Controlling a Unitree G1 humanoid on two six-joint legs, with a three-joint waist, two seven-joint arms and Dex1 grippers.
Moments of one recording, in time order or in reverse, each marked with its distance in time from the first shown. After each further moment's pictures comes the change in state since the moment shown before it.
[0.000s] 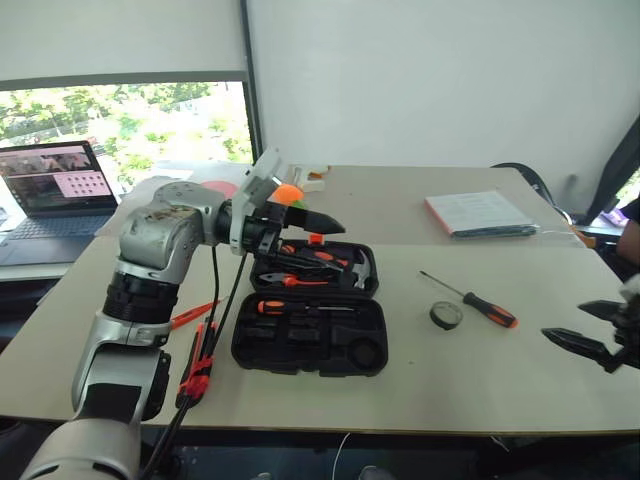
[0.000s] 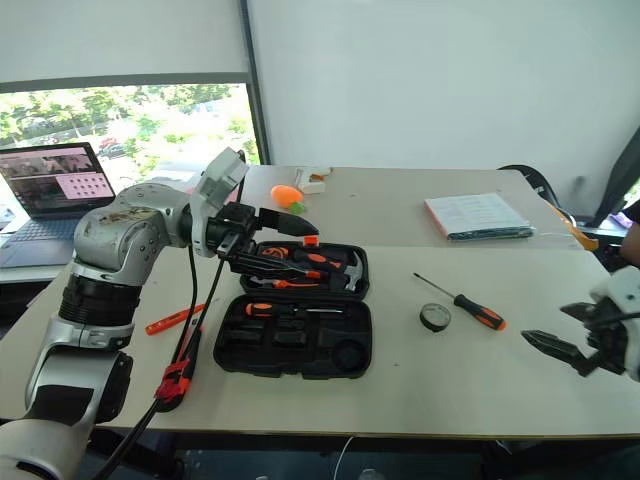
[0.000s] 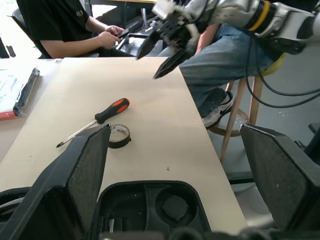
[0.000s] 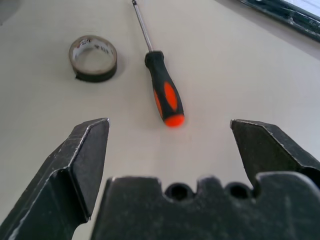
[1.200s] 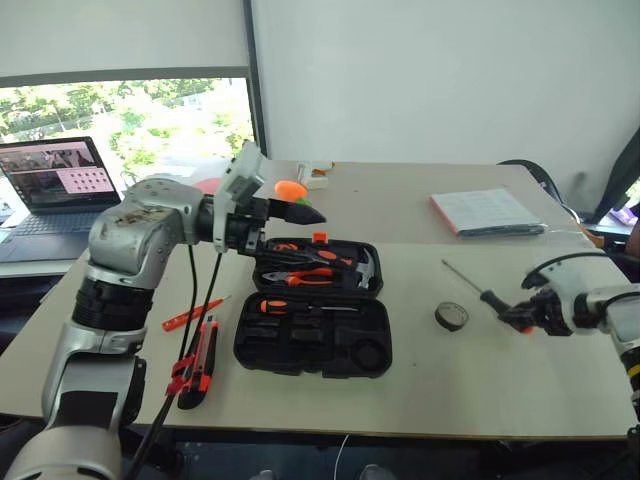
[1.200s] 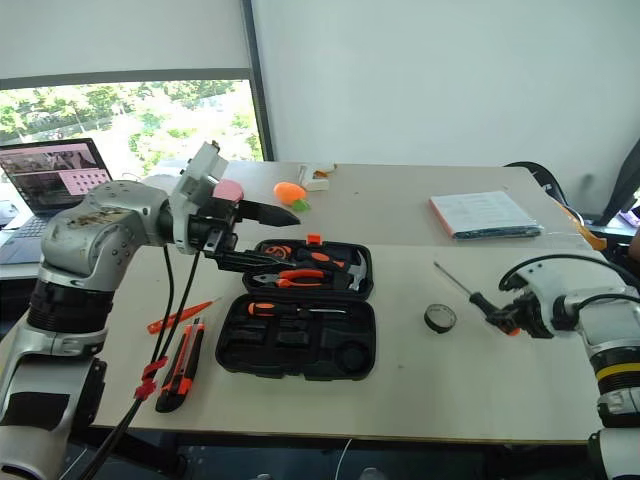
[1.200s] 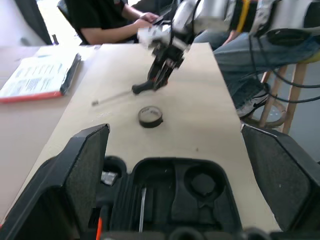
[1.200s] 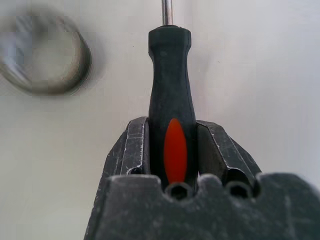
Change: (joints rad) left arm 0.029 0.124 -0.003 -0.014 -0.036 -0.047 0.077; right arm -0.543 0.112 0.346 0.354 -0.201 0.098 0.188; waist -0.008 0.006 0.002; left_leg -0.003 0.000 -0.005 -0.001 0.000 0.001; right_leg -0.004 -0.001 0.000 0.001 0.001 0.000
